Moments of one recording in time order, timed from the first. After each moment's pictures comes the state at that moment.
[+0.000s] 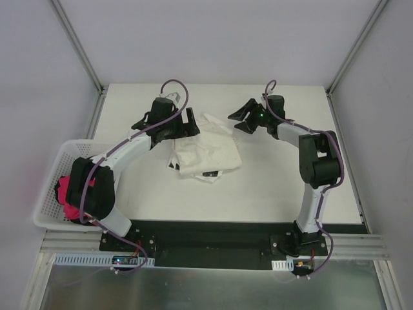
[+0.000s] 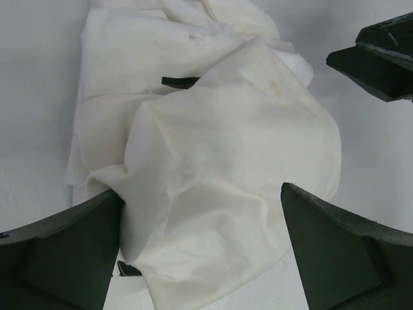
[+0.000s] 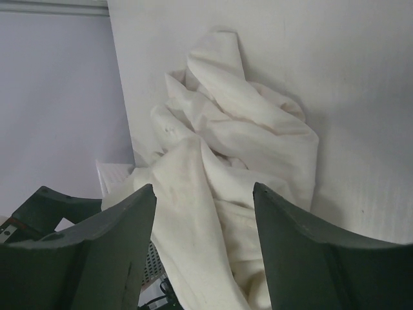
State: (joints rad) left arm -0.40 1.57 1.14 -0.25 0.17 -0.51; right arm 0.23 1.98 1.26 0.15 -0.58 0.97
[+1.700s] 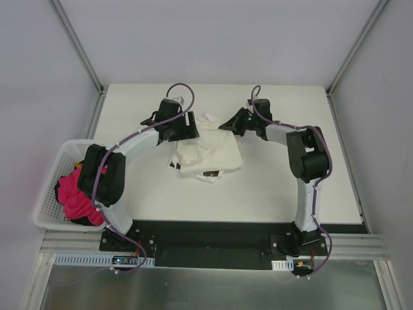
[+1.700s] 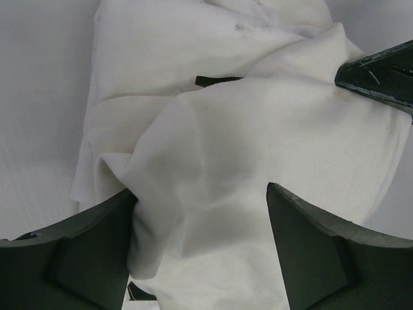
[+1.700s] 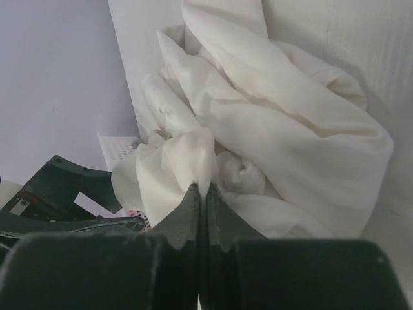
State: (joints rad) left arm -0.40 1.73 1.20 -0.26 0.15 -0.50; right arm 0.31 2.12 1.35 0.17 -0.65 1.04
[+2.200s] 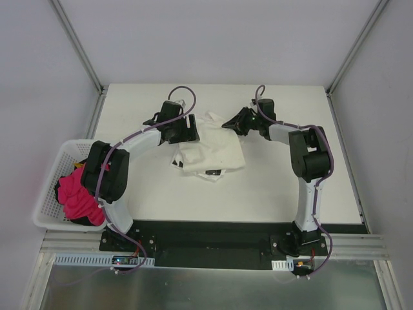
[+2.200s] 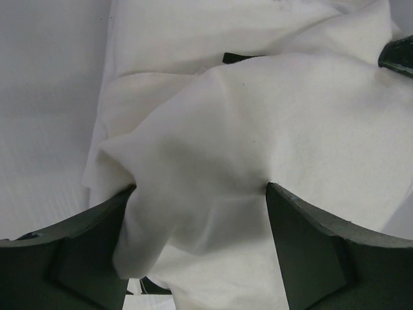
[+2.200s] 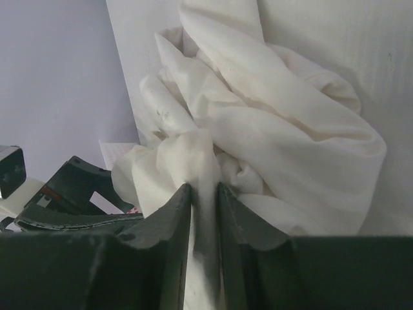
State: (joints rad) left arm -0.40 1.77 1.20 -0.26 0.16 -0.50; right arm 0.28 2.12 1.34 0.17 -0.66 1.03
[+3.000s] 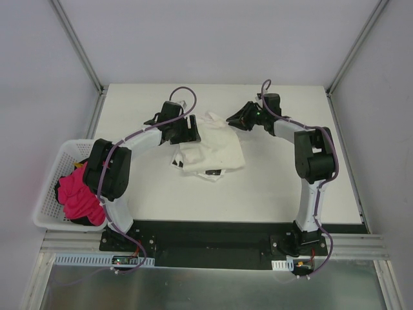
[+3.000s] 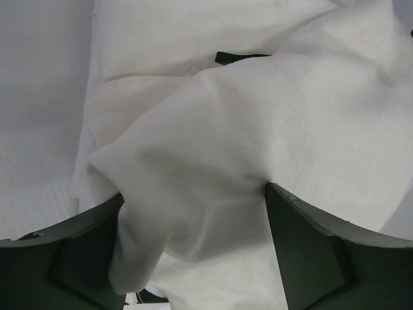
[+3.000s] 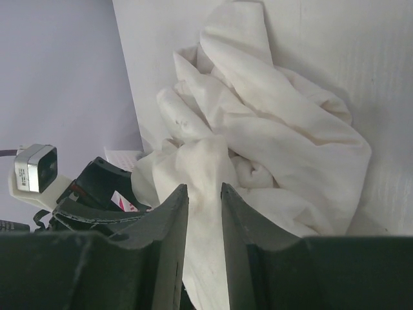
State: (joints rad) left arm -0.39 1.80 1.20 -0.24 0.21 -0.50; right arm 0.24 2.08 1.39 0.10 -0.66 0.99
